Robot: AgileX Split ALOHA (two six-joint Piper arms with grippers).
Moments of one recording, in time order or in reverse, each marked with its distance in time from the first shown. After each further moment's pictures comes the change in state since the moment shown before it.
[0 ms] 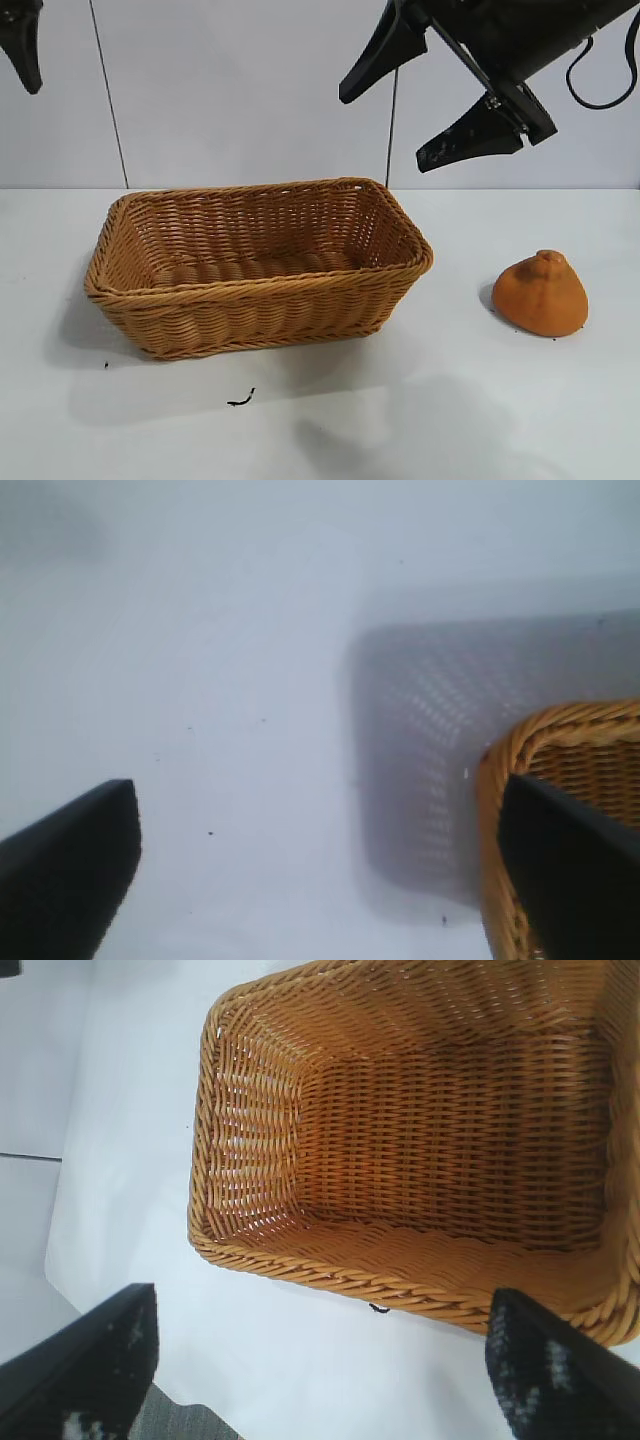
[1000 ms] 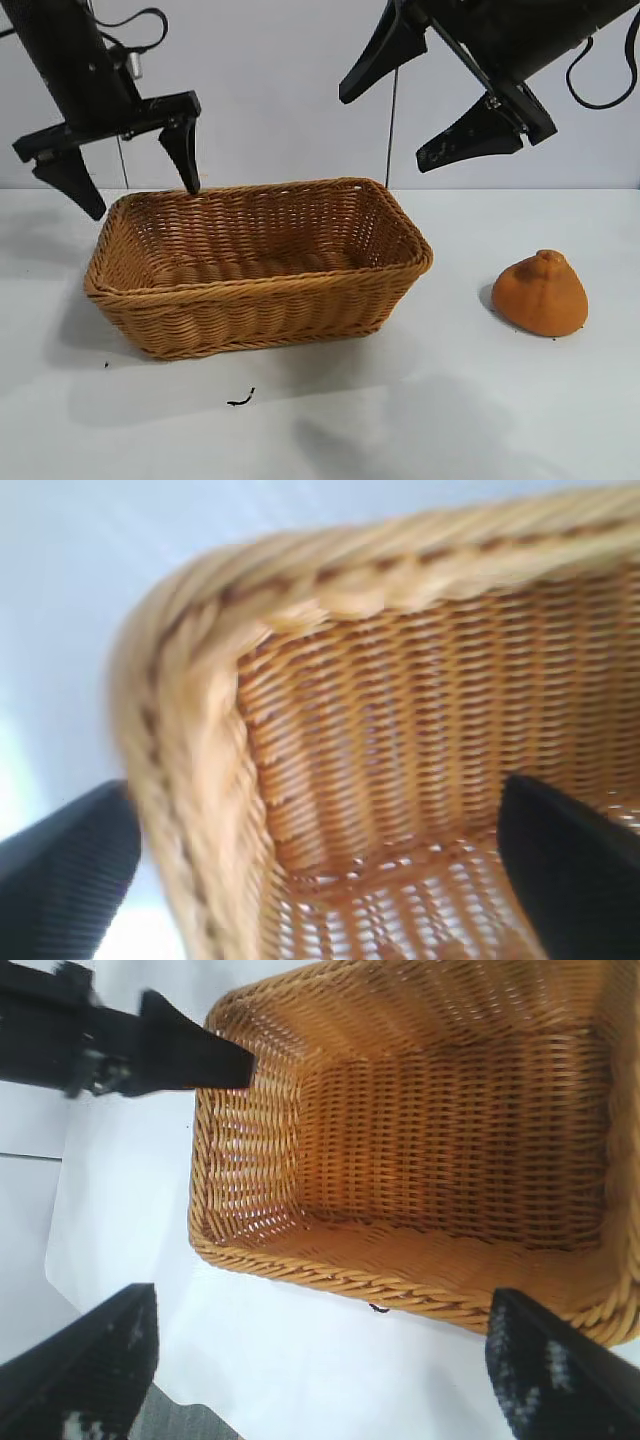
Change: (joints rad) left arm -0.233 0.400 -0.295 -0.158 -0.018 -0.108; right arm 0.000 0.000 0.000 0.000 0.000 0.000
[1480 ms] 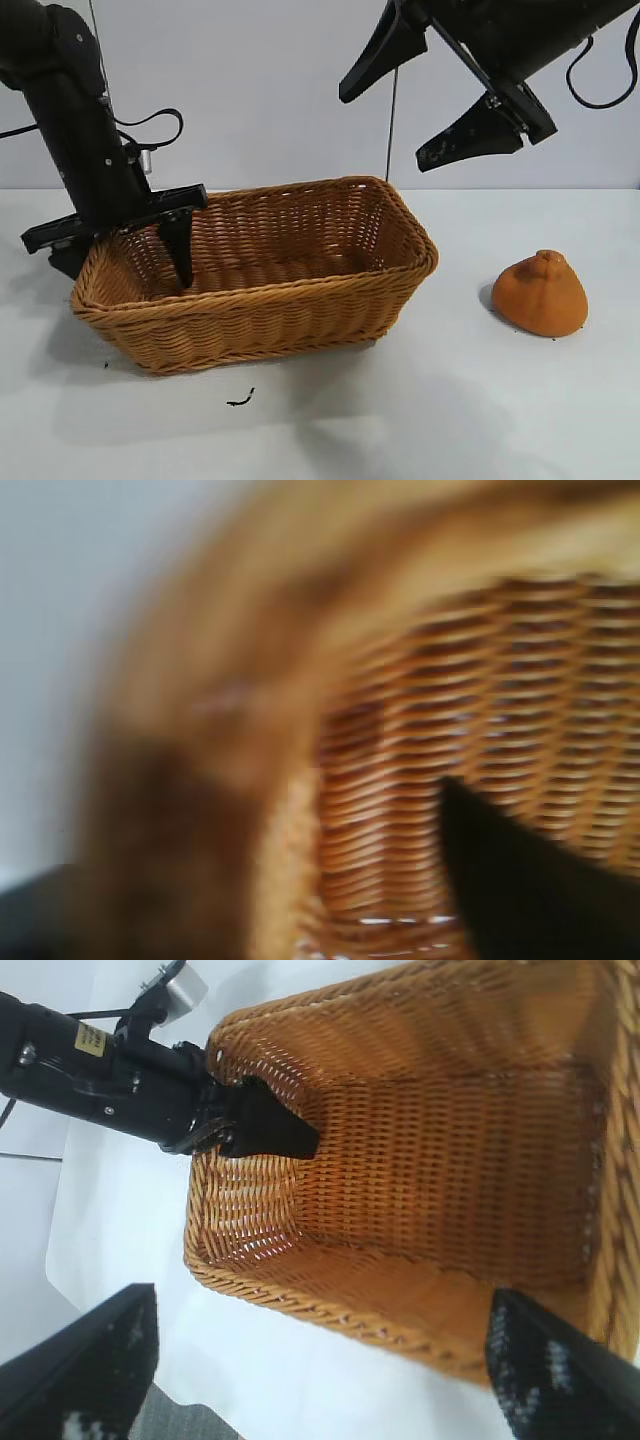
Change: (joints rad) left arm -0.001 0.048 0.216 -0.078 -0.131 -0.025; right arm 0.000 0.000 0.000 0.000 0.000 0.000
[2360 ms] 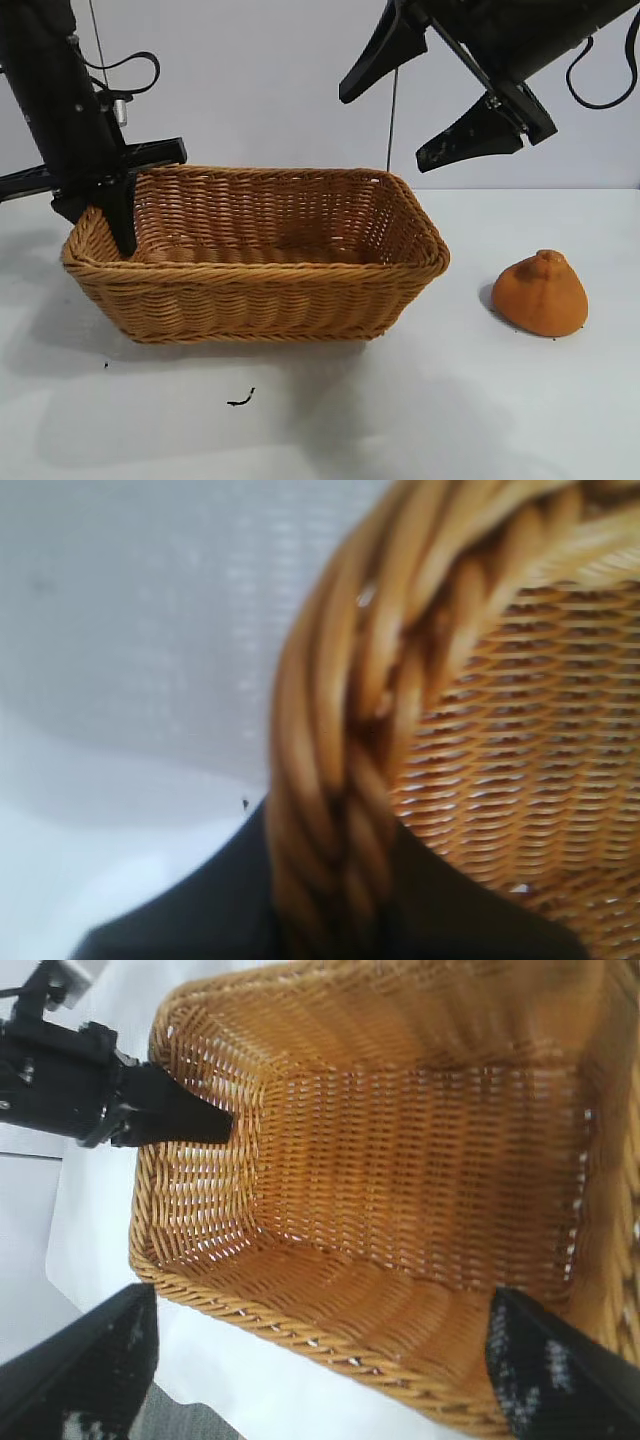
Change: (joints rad) left arm 0.000 0.029 0.075 0.019 -0.003 -0.024; right arm 0.000 0.000 0.000 0.000 0.002 0.000
